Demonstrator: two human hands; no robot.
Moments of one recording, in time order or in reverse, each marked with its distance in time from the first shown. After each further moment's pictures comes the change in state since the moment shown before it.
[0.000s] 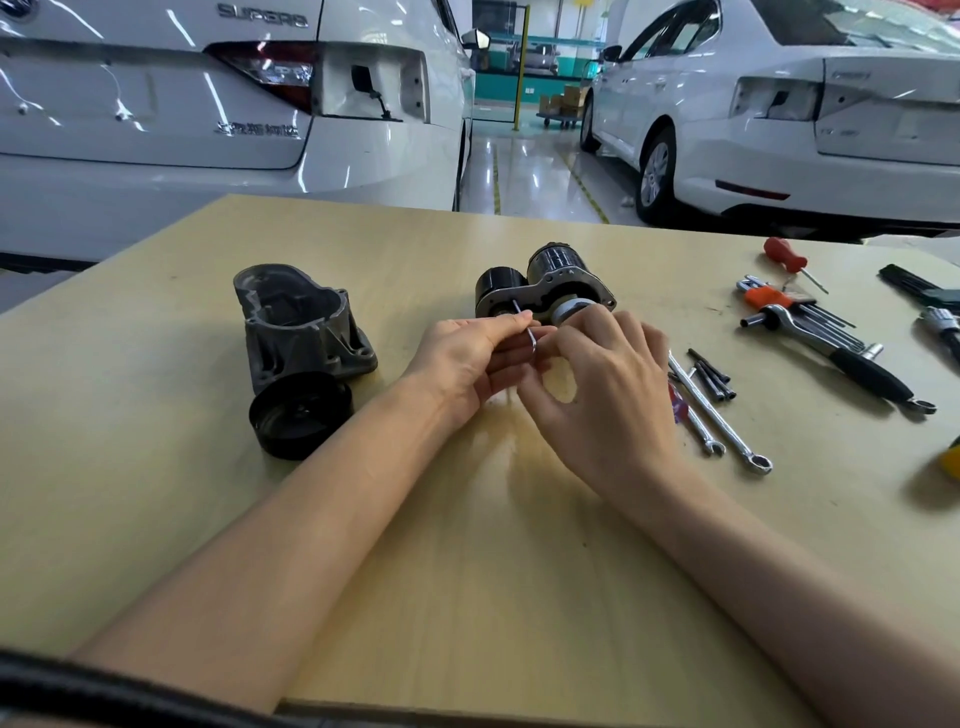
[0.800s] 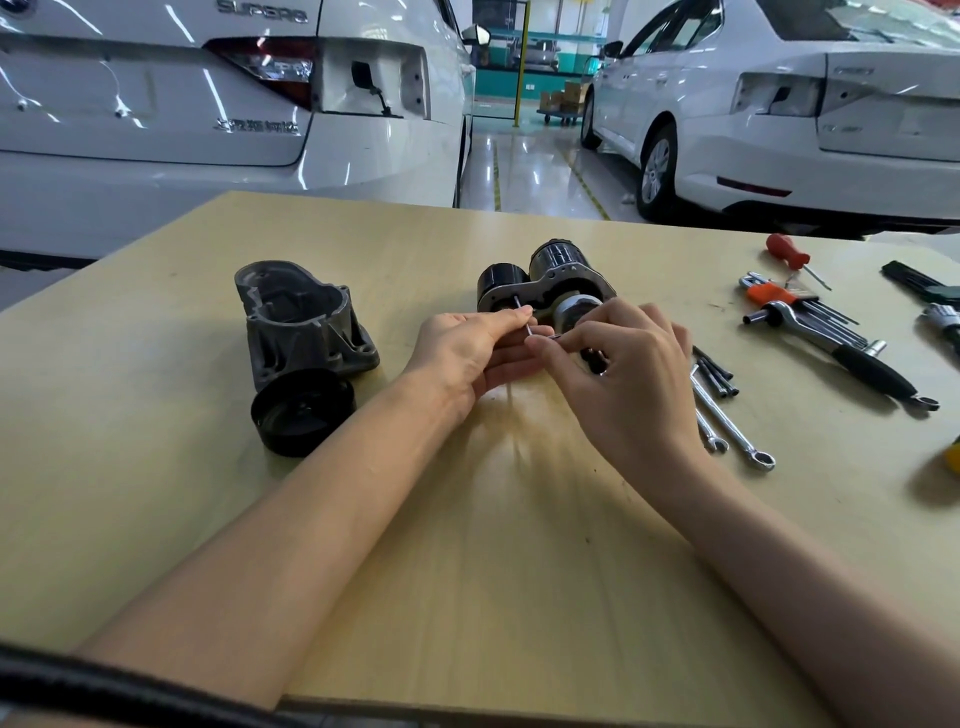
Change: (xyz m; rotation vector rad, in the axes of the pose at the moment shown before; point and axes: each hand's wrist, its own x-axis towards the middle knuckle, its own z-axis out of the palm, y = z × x) left_hand 0.002 0.000 -0.001 -0.002 0.022 0.038; right_hand 0.007 0.010 -0.003 0.200 0.007 0.139
